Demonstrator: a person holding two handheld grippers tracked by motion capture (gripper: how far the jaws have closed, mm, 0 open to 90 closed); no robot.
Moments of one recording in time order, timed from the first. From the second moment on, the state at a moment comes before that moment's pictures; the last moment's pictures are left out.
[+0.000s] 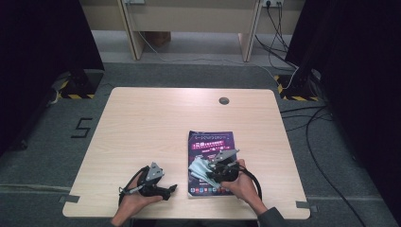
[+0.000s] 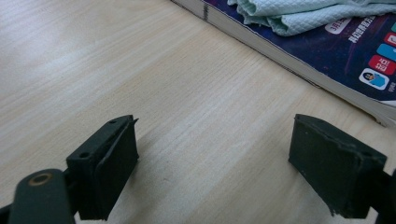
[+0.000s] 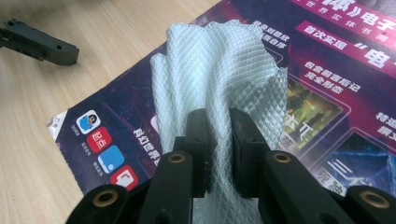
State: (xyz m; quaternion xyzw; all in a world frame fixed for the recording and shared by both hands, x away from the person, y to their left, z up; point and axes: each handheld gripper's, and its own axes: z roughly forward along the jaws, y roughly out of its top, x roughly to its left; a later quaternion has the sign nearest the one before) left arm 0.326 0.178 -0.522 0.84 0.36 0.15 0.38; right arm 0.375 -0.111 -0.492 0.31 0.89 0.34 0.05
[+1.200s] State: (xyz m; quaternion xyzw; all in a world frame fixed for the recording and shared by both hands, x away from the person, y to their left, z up) left arm 0.327 0.177 -0.522 0.84 0.36 0.15 0.38; right arm 0.472 -0.161 -0.490 0.44 0.83 0.31 0.15
